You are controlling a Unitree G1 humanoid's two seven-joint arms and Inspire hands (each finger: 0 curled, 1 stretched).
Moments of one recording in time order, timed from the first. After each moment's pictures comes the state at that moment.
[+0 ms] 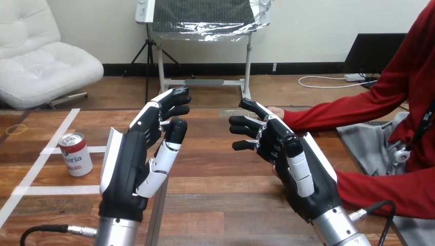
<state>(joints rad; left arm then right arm) 0.14 0.06 -0.03 0.04 0.15 -0.64 -0.02 0.02 -0.09 0.06 0.20 0.18 -0.47 0.43</state>
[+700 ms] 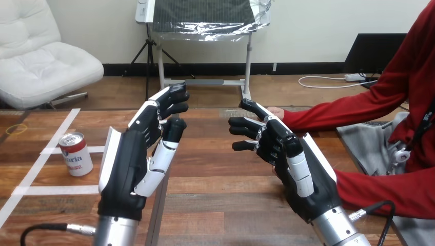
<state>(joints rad) 0.12 0.07 -0.02 0.06 0.12 -0.64 -0.04 0.02 -0.09 0.06 0.20 0.18 -0.46 0.43</state>
